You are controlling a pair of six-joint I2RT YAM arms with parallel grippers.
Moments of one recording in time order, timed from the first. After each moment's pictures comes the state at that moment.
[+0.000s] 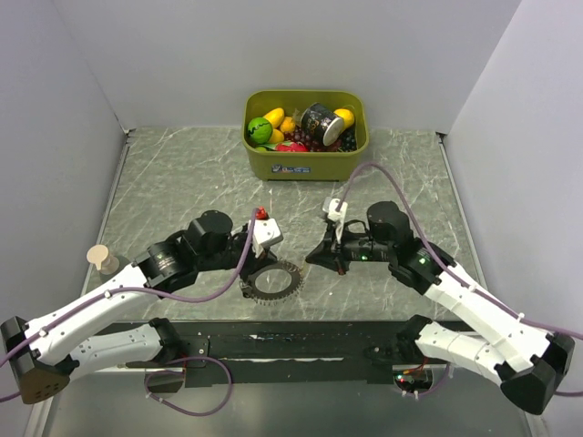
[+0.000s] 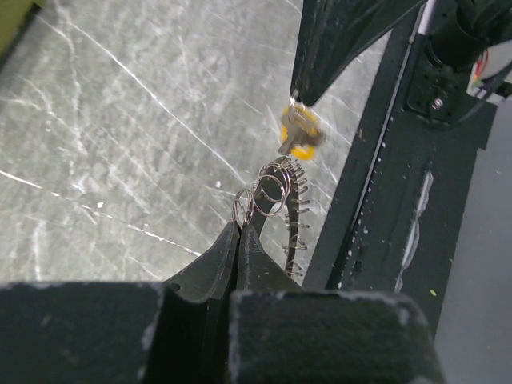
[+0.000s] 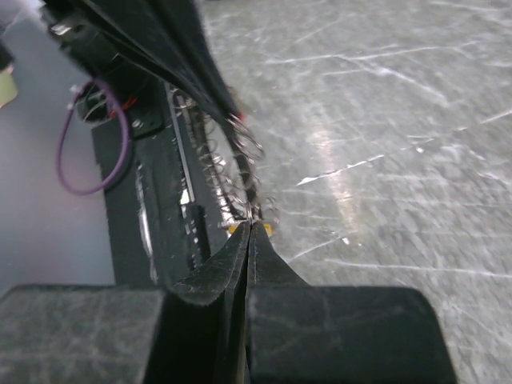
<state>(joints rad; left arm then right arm) -0.92 0.94 0.93 -0.45 0.26 0.11 0.71 0.88 0.84 -0.36 -0.58 -0.04</state>
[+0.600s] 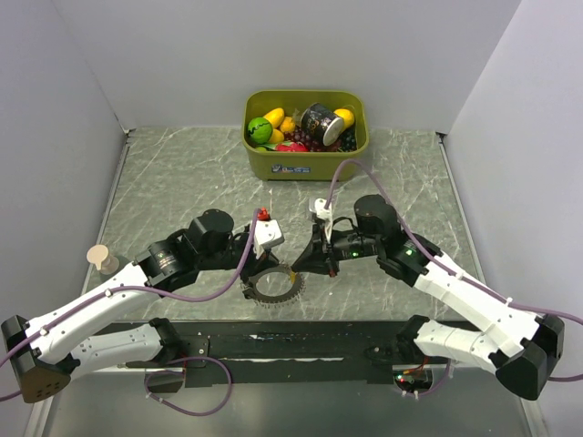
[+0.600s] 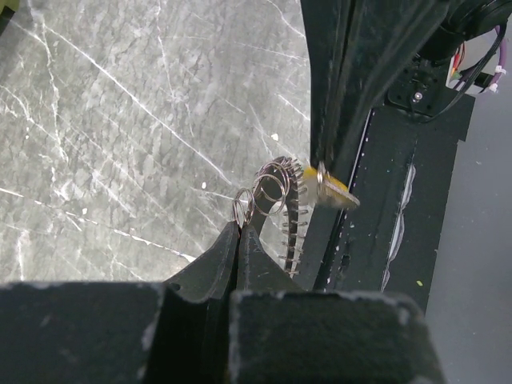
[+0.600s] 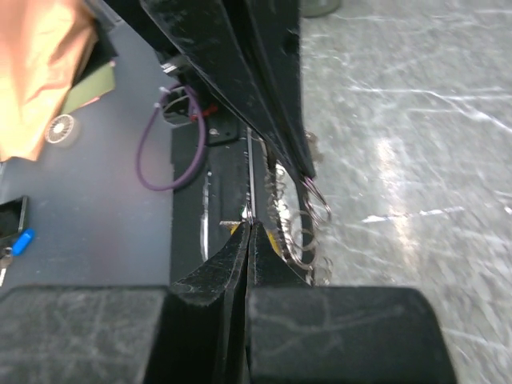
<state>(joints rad) -0.92 0.96 0.94 -0.47 0.31 0.12 0.76 0.99 0.91 -0.30 -0.78 0.00</state>
